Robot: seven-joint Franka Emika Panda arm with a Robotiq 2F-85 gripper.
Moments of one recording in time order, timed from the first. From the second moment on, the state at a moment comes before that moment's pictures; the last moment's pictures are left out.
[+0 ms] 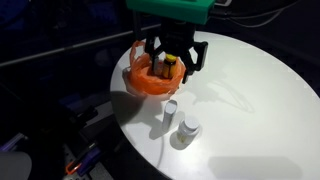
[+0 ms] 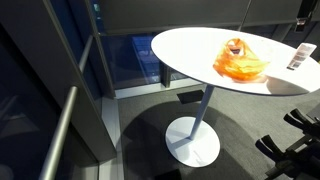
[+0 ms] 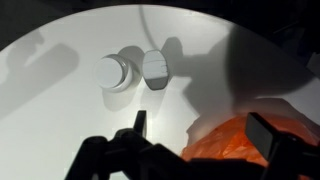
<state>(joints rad) -0.17 0.07 -0.18 -2.17 -0.17 2.01 -0.38</state>
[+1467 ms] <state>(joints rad) -0.20 0.22 -0.19 -2.17 -0.25 2.01 -0.39</state>
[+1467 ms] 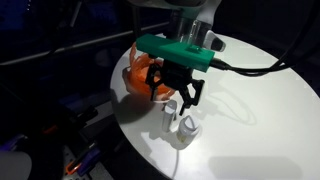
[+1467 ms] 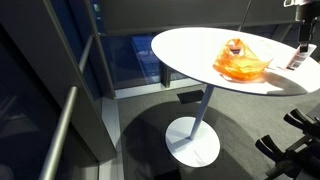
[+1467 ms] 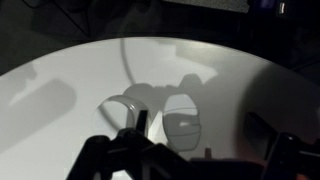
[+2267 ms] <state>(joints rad) -0.20 0.22 -0.19 -2.17 -0.27 1.99 -0.39</state>
